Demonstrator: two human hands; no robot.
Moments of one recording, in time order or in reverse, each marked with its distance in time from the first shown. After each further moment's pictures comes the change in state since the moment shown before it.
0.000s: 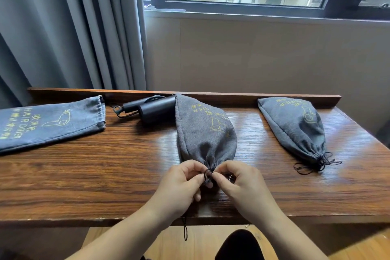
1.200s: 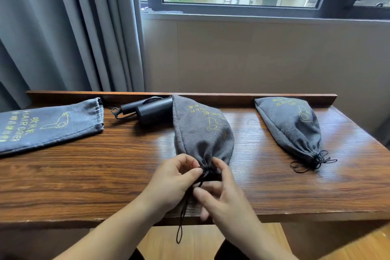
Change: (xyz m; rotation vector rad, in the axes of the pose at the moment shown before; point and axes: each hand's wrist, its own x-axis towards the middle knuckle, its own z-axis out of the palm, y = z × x) left_hand 0.001 0.007 -0.011 0.092 0.060 0.113; right_hand -0.033 -0.028 0.023 0.614 -0.177 0.264
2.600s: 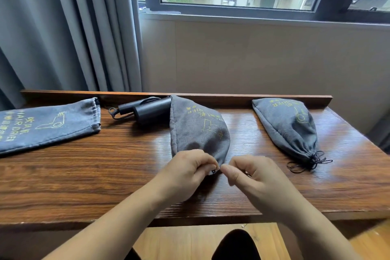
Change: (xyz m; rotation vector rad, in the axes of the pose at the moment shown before) left_hand 0.023 0.016 0.006 0.520 -0.181 0.504; right_hand 0.003 -0.054 -0.067 -0.614 0.004 -0.375
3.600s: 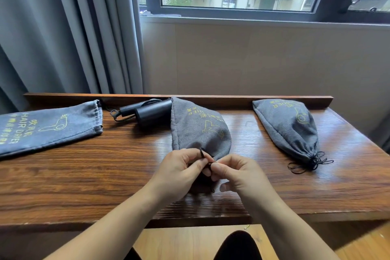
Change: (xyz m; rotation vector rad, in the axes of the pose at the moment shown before) left_hand -0.009 0.003 -0.003 -0.414 0.111 -0.255; right_hand 0.019 0.020 0.046 0.816 0.087 0.441
